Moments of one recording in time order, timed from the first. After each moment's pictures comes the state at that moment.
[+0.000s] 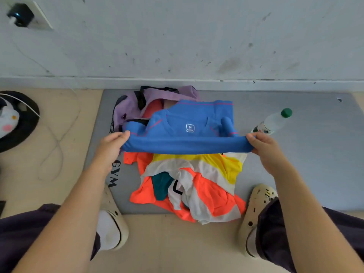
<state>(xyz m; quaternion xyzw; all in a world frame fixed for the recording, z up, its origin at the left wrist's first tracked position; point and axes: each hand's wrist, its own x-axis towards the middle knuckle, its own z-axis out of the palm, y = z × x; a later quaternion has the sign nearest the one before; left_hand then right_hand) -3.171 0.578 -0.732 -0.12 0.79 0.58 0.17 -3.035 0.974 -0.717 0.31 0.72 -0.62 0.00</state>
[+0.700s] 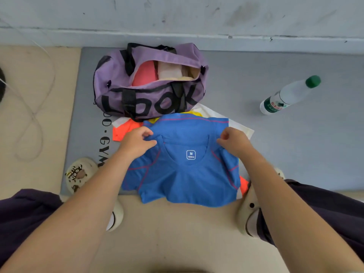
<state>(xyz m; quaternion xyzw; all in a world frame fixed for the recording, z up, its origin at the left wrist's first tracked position) -3.160 0.625 -0.858 0.03 0.90 0.31 0.29 -3.064 0.935 -0.835 0.27 0.89 -0.28 0.22</state>
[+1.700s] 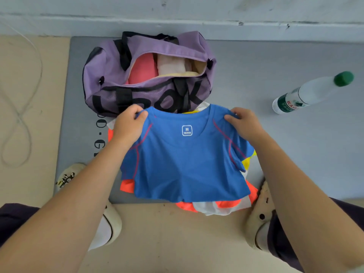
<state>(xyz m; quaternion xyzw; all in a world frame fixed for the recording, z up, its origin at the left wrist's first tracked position) -3.217 0.642 -0.864 -0.03 0.91 0.38 0.17 -3.121 0.963 -0.860 0.28 0.86 -0.40 0.12</state>
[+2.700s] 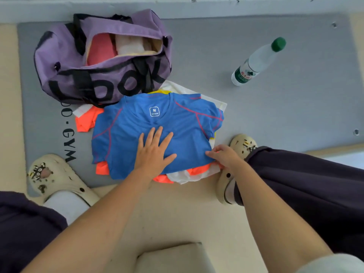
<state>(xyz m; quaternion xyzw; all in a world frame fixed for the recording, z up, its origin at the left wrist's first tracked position) -3.040 0.709 -0.882 0.34 0.92 0.03 0.20 -2.935 0.950 -0.879 0.50 0.67 -0.48 0.28</state>
